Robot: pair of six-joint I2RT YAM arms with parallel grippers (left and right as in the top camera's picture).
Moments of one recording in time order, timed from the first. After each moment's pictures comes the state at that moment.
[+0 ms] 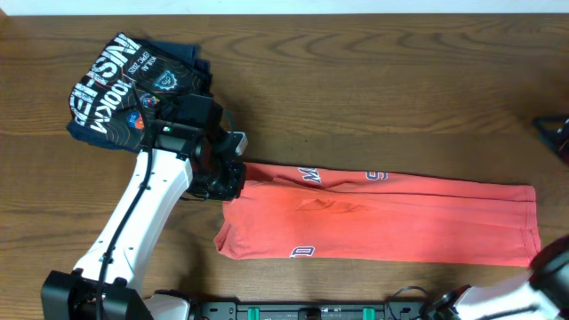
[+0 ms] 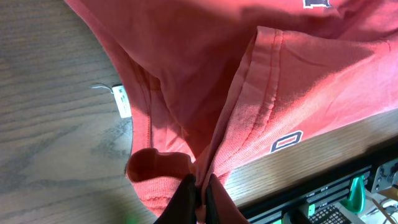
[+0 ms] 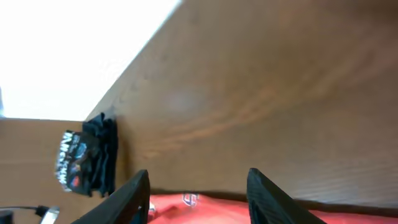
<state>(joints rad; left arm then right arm) -0.24 1.47 1.14 -1.19 0.31 -0.04 -0.84 1.72 1.52 -1.12 -0.96 -0.19</state>
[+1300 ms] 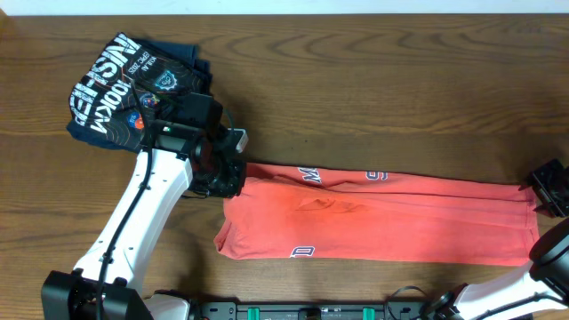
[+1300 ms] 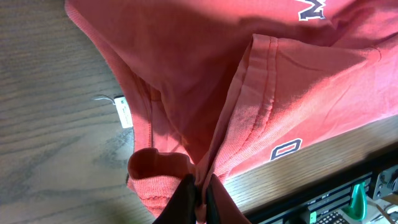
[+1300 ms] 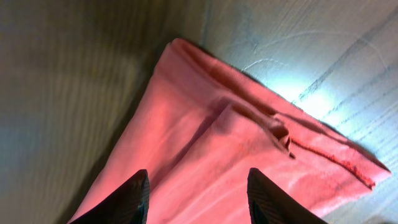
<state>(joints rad) -0.24 1.47 1.14 -1.16 0.31 -0.04 -0.76 1.87 1.32 -1.05 -0.05 0.33</state>
